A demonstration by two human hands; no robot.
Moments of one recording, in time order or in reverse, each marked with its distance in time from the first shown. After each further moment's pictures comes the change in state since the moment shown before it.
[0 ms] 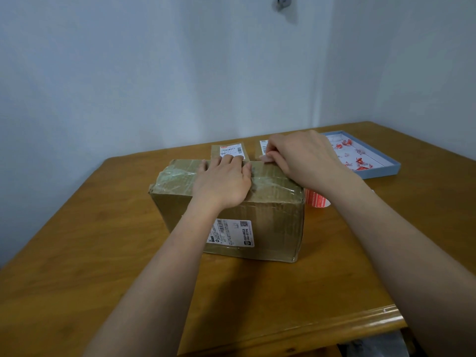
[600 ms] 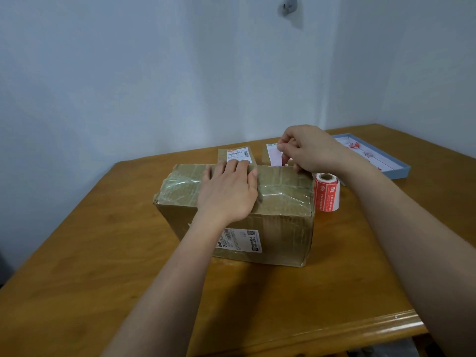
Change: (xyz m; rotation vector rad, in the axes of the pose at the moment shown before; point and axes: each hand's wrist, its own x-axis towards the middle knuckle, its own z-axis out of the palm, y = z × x) left_hand -0.019 -0.001 0.000 -0.004 0.114 0.025; right_hand 0.017 0.008 -0.013 0.587 -0.252 0.305
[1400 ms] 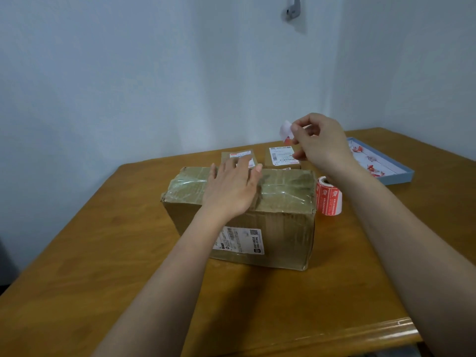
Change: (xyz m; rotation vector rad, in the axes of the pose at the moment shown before) left_hand 0.010 -0.004 -0.001 -0.180 -0.009 0.006; right_hand -0.004 -0.001 0.004 0.579 0.408 0.128
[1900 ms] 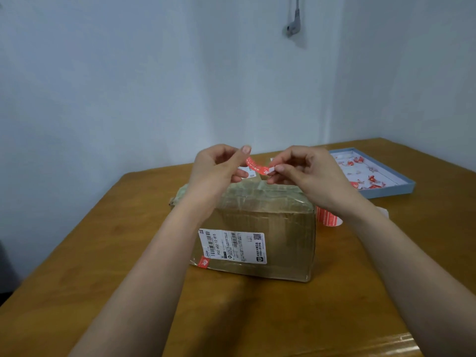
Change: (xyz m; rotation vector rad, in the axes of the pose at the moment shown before) left_hand 0.003 0.002 -0.045 -1.021 0.228 -0.126; right_hand -0.036 -0.004 -0.002 0.218 -0.371 -0.165
